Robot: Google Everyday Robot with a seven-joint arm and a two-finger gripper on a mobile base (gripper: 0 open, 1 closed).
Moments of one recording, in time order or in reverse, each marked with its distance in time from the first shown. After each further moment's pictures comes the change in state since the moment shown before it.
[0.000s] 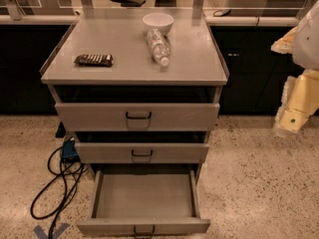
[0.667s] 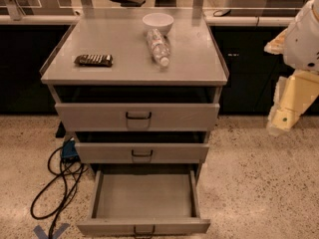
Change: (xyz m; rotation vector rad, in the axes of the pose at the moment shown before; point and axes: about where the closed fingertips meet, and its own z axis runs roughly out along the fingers) arm -0.006 -0.004 0.009 -0.003 0.009 -0.015
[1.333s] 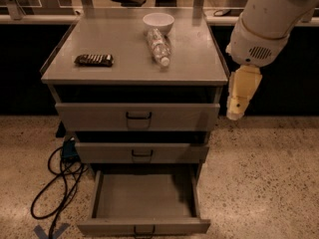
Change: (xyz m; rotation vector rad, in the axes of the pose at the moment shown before) arm -0.045 -0.043 0.062 -0.040 0.069 -0.069
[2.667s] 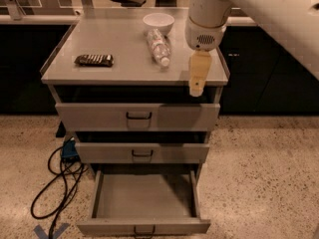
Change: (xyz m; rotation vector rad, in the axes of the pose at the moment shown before) arm -0.079 -0.080 0.049 0.043 0.035 -0.099
